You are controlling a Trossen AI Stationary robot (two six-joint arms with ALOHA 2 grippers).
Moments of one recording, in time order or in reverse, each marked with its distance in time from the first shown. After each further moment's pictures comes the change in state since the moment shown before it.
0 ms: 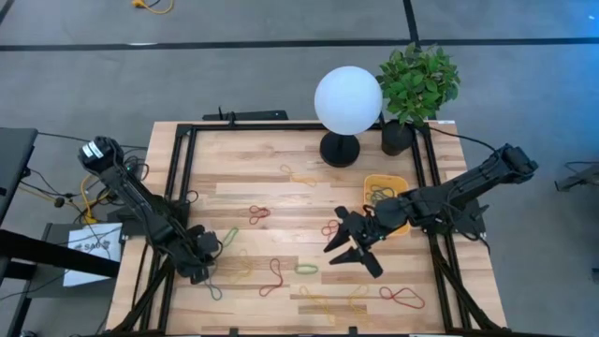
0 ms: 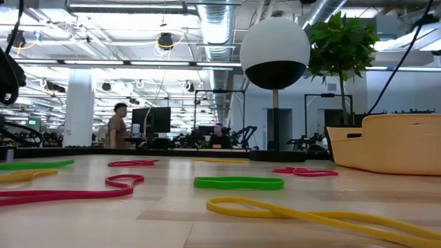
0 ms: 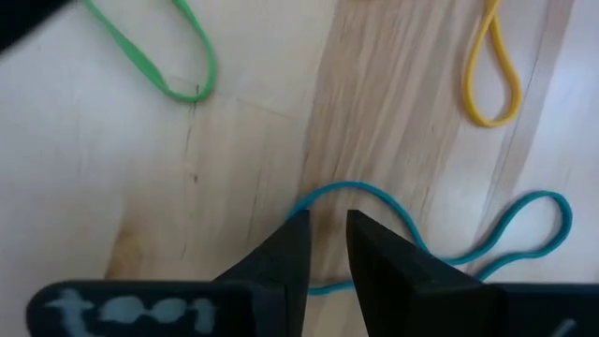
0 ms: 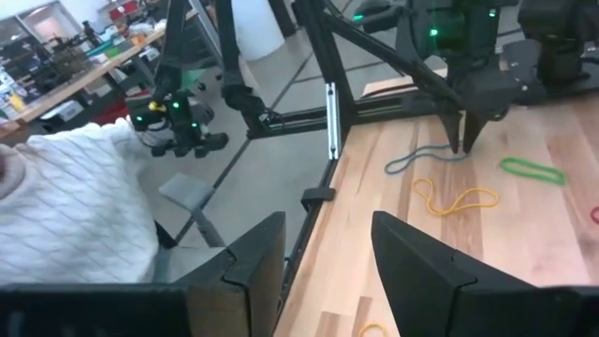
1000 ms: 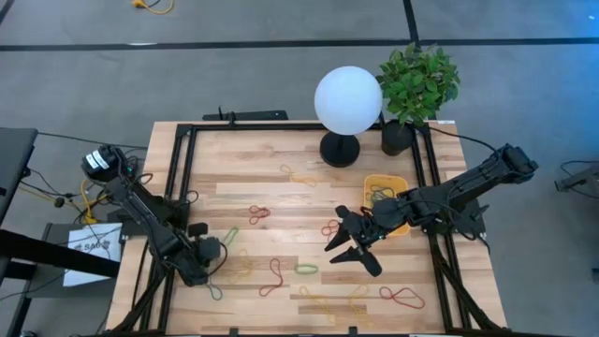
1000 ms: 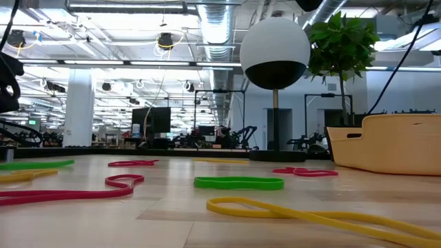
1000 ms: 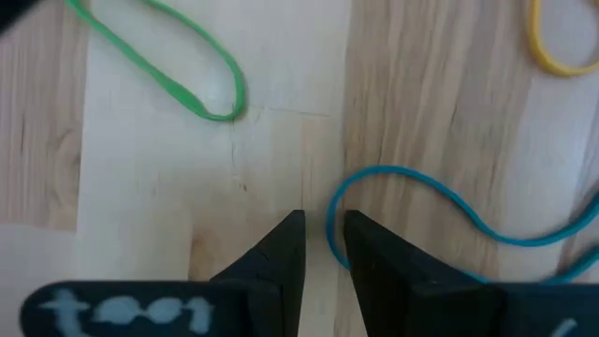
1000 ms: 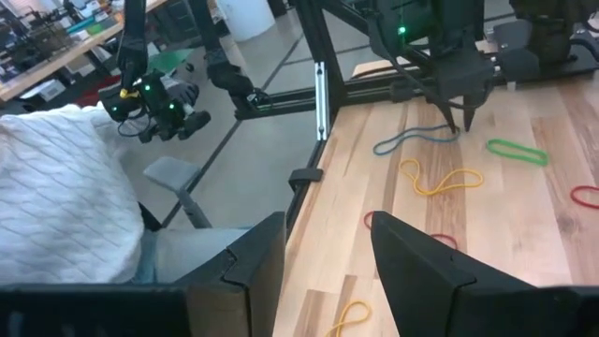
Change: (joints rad) left arm -0.014 0.177 0.149 -0.188 -0.053 0.159; right arm -0.006 -0.001 0.001 -0.061 0.001 -0.026
